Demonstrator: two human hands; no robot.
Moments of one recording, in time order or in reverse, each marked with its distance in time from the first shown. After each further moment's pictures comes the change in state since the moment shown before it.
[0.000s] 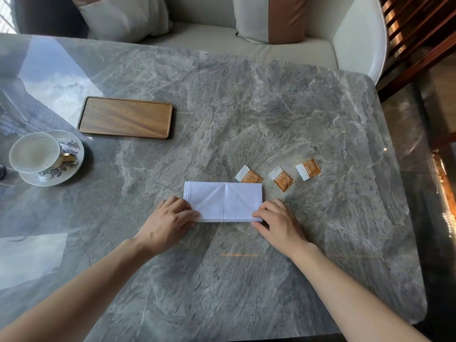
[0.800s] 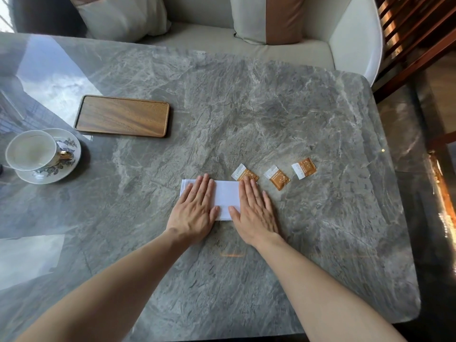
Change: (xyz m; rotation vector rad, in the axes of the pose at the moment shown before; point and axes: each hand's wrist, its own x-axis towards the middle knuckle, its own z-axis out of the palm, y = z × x) left_hand 0.049 0.034 0.061 0.311 -0.071 -0.256; right_hand 0.029 -0.033 0.045 -0.321 -0.145 0.290
